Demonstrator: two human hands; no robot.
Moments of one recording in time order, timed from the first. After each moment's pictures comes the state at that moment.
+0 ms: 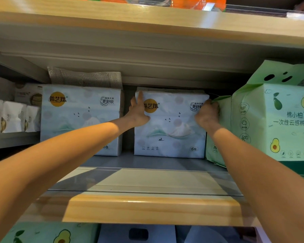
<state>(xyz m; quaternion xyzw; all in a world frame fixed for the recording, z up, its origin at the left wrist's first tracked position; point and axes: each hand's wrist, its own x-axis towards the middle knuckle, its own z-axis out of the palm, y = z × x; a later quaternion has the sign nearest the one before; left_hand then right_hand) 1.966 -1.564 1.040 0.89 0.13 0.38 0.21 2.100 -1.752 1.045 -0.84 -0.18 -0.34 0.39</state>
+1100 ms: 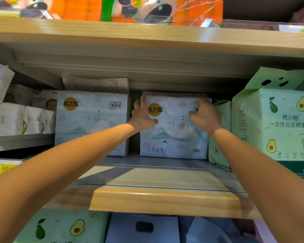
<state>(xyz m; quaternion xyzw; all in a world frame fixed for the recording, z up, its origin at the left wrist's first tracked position) 1.940 -1.585 1.032 0.87 0.14 0.42 0.21 2.058 -1.768 1.045 -0.79 -0.32 -0.38 0.36</state>
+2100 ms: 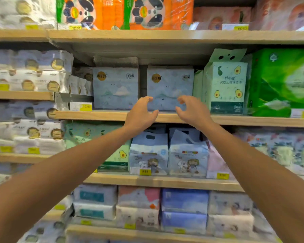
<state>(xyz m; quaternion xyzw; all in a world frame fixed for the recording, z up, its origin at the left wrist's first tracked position) 1.689 -1.781 0.896 0.86 0.12 0.46 0.18 1.815 -1.921 0.916 -0.78 -0.45 -0.33 0.29</state>
